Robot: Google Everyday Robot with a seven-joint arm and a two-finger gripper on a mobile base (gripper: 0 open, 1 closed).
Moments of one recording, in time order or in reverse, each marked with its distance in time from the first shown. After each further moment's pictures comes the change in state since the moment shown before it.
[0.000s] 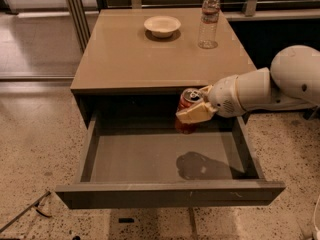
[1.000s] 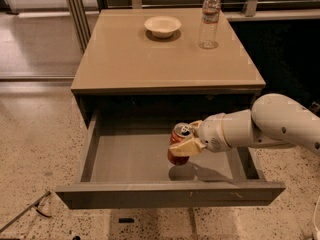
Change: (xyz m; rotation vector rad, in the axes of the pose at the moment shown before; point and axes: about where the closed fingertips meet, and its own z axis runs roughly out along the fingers) arm 0.074 0.041 0.053 -0.031 0.016 0.056
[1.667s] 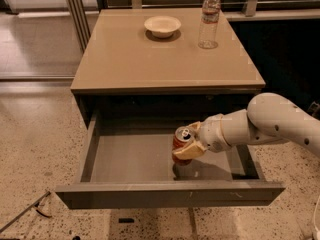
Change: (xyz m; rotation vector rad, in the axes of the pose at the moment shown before) arm 0.021 -0.014 0.014 -0.039 0.055 -0.176
